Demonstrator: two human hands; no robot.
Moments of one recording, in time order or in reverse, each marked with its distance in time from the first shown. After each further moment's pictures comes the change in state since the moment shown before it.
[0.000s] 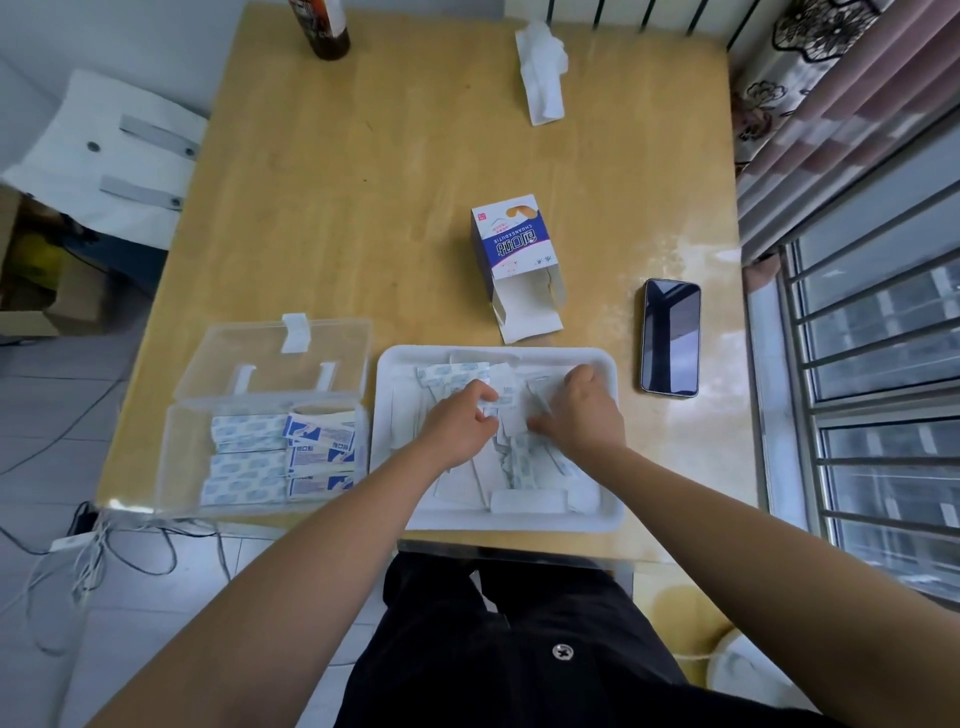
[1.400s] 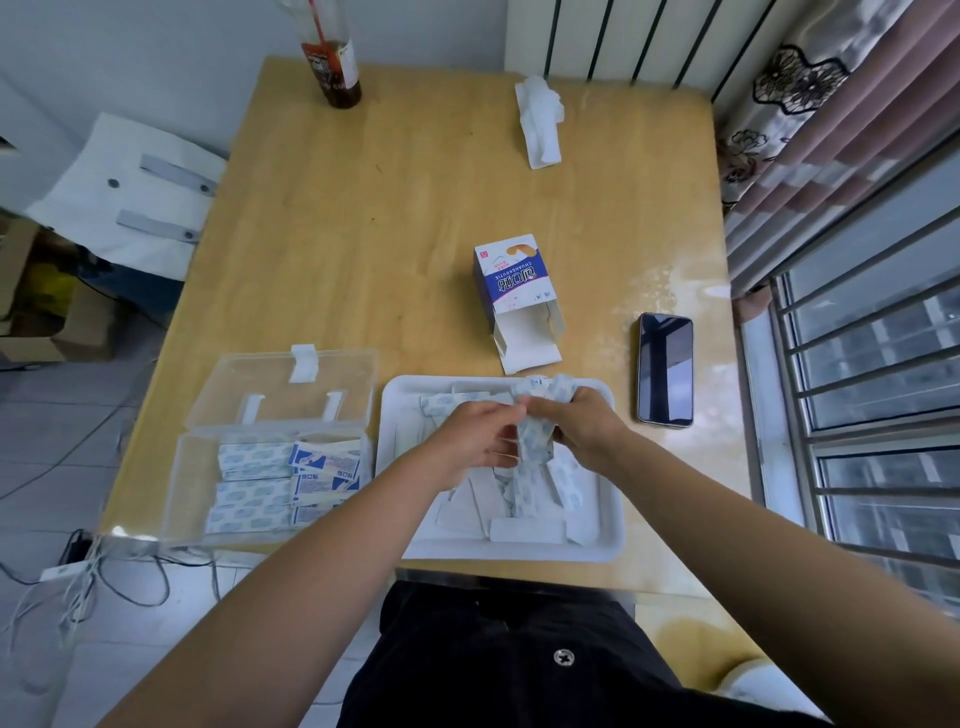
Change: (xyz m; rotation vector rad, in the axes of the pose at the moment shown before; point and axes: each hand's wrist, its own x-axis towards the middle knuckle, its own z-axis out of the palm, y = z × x) left_hand -0.012 0.042 -0.016 -0.754 -0.161 -0.133; right_hand 0.007 -0.025 -0.035 1.120 -0.316 0.135
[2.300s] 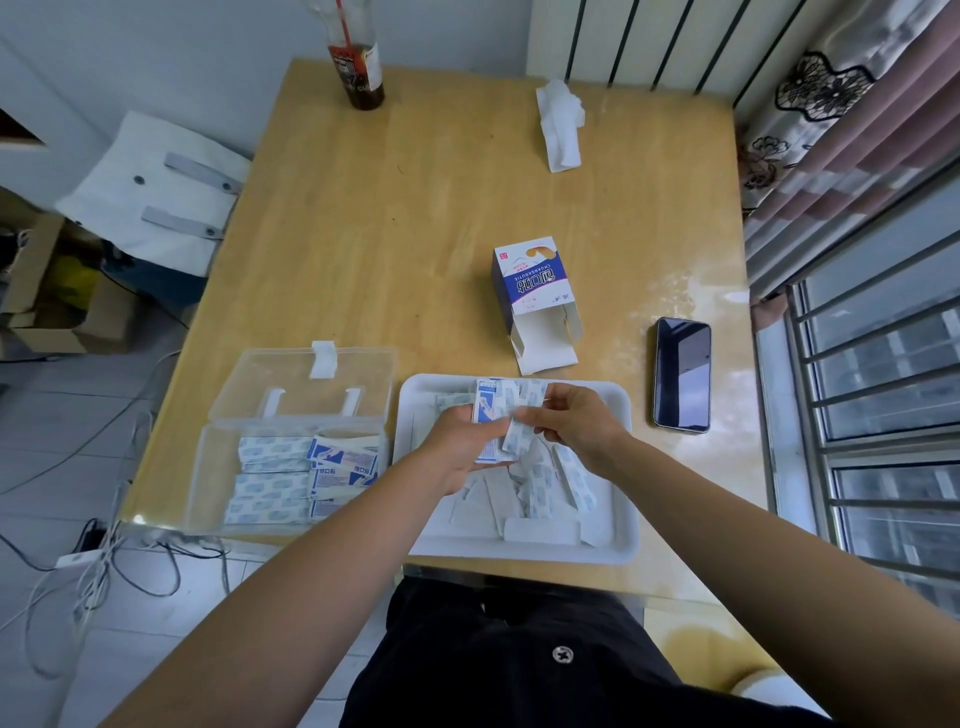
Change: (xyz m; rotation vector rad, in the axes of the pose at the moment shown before) left_hand -0.001 -0.014 -0.016 -0.168 0.199 0.001; right_hand 0.002 0.003 0.014 -0.191 -0.066 -0.033
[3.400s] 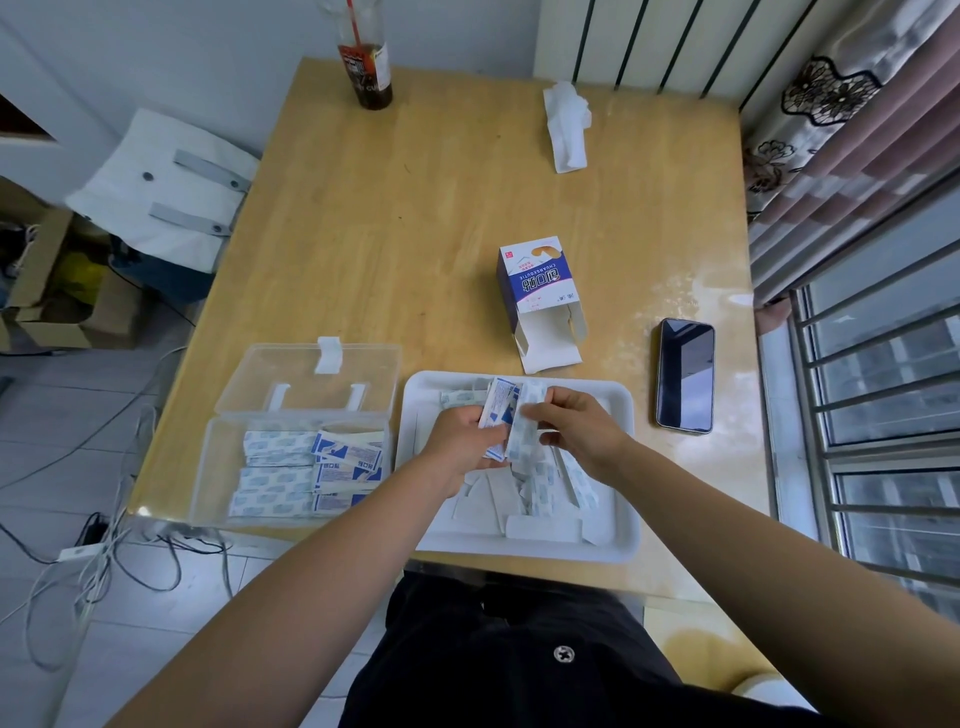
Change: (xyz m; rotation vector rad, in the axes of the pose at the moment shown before) left_hand -0.010 -0.003 -0.004 0.119 0.027 0.058; right_hand -0.010 0.001 0.004 0.046 -0.078 -0.007
